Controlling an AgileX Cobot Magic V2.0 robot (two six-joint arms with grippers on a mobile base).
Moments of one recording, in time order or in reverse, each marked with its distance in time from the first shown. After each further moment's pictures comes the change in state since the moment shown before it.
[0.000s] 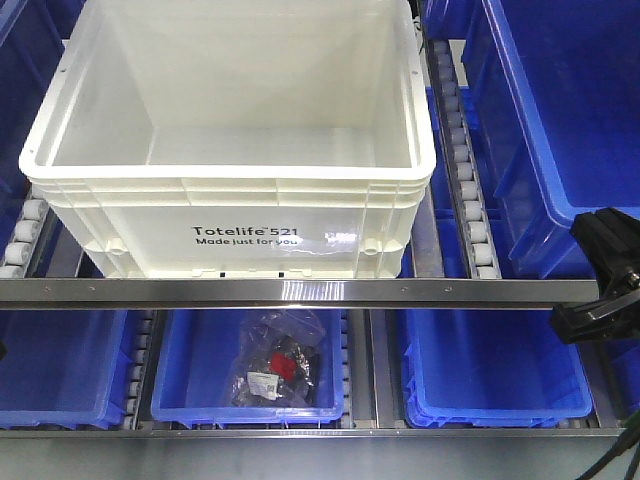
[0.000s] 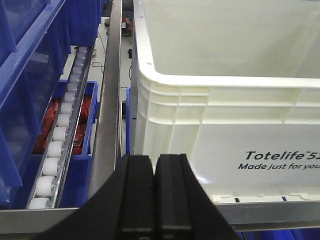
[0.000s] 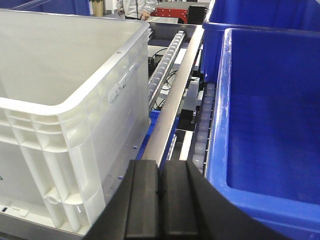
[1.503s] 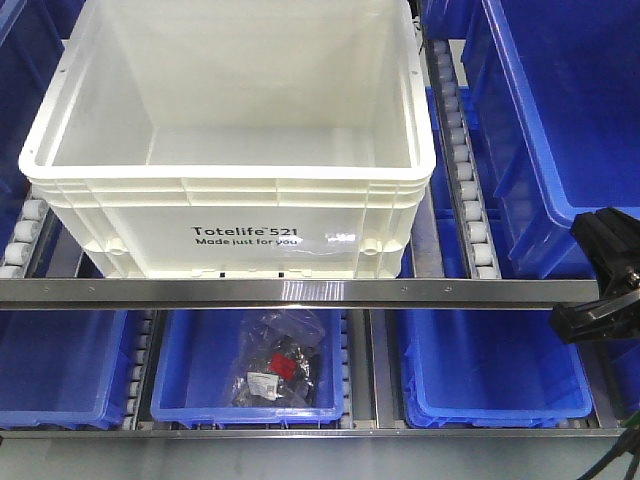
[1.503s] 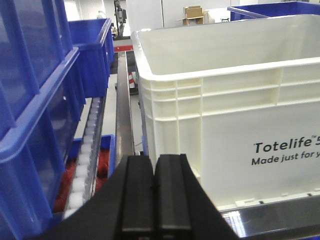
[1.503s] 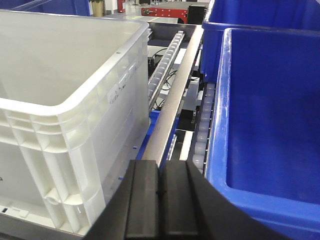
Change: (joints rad) left arm 0.000 -0.453 0.238 0.110 -0.015 0.089; right arm 0.000 0.000 0.000 0.003 -0.001 0.001
